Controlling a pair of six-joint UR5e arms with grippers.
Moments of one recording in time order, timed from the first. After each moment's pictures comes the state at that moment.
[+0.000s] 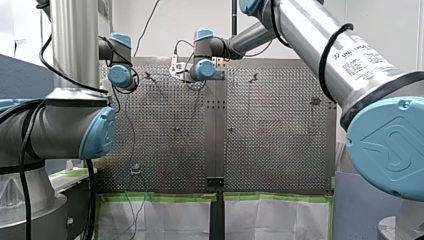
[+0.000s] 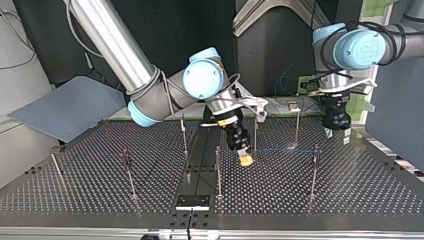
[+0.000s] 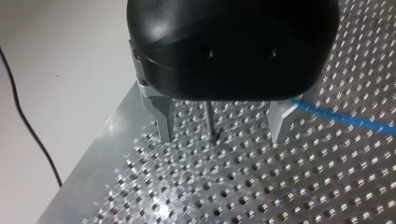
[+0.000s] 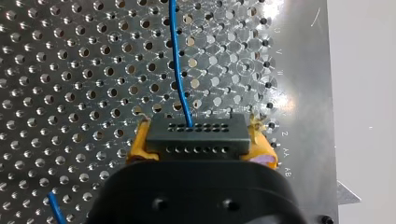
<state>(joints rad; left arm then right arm) 0.15 -1.49 -2.00 -2.73 -1.65 -1.99 2.46 -0.88 0.89 -0.10 1.66 1.67</state>
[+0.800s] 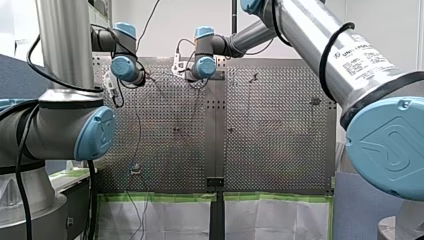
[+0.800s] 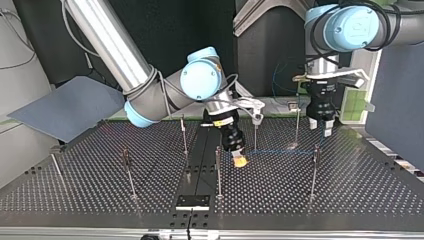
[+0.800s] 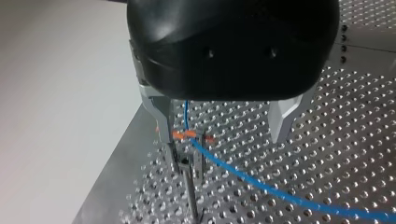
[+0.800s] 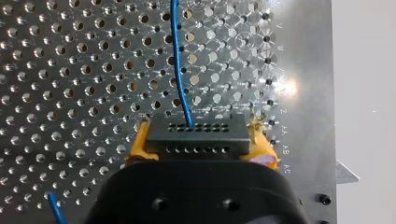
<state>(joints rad) 0.06 -1.40 -2.03 -2.79 -1.63 -1.86 2.46 -0.89 0.89 -0.07 1.71 1.67</state>
